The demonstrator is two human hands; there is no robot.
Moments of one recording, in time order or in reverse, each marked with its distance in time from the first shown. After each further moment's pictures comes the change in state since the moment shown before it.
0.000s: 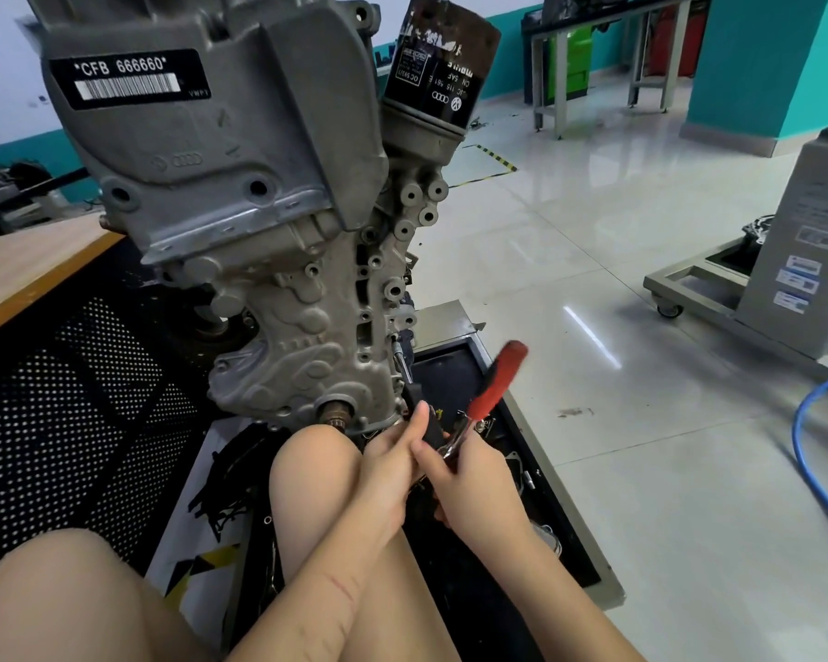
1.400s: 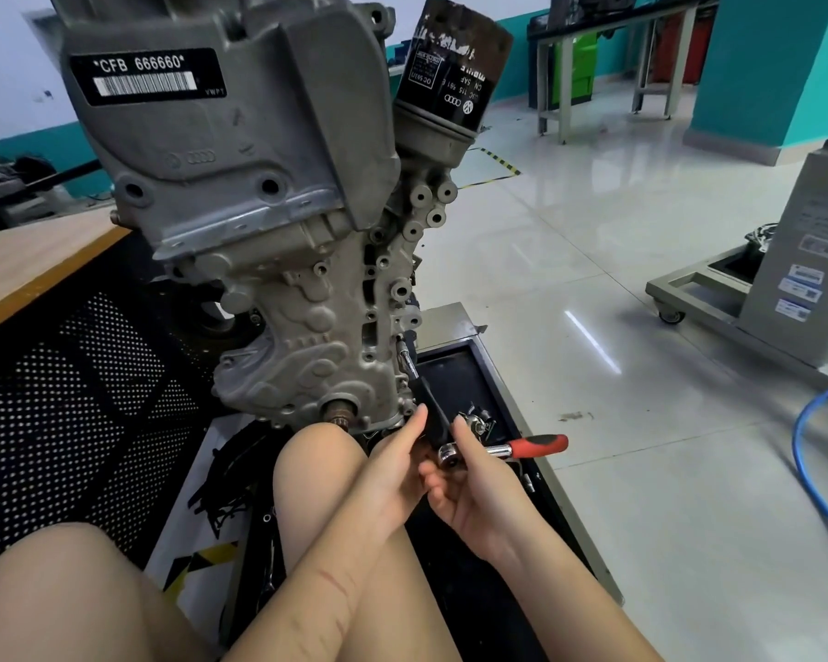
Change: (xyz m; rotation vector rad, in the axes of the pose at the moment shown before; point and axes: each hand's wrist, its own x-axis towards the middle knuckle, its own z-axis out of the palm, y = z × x) left_hand -0.006 0.007 0.001 -0.038 -0.054 -0.185; right_hand 0.000 -0.010 -0.002 1.087 -0.113 0.555
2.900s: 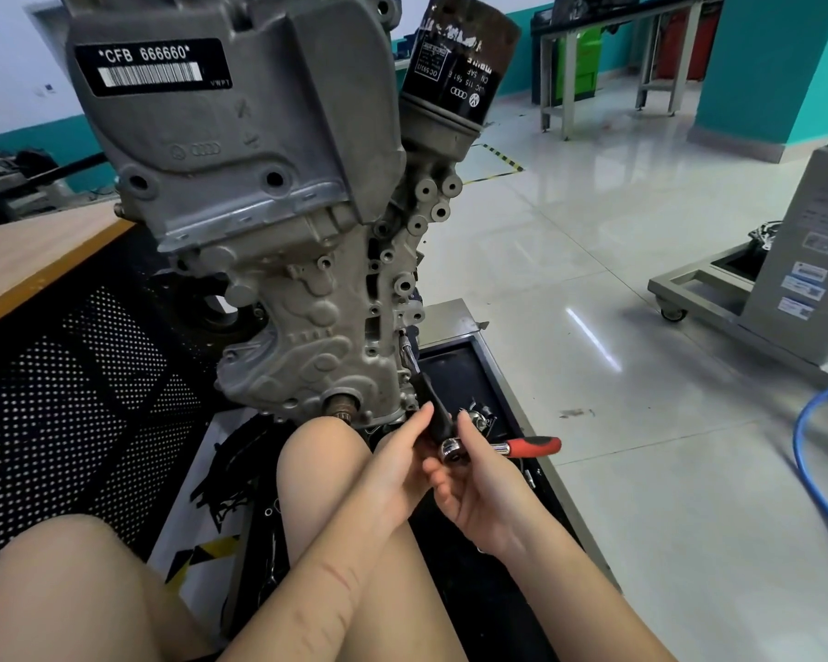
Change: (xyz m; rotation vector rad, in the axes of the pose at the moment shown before) left_hand -0.002 -0.001 0.000 -0.001 -0.054 -0.039; right_hand -0.001 -0.002 0.000 -0.050 -0.008 0.054
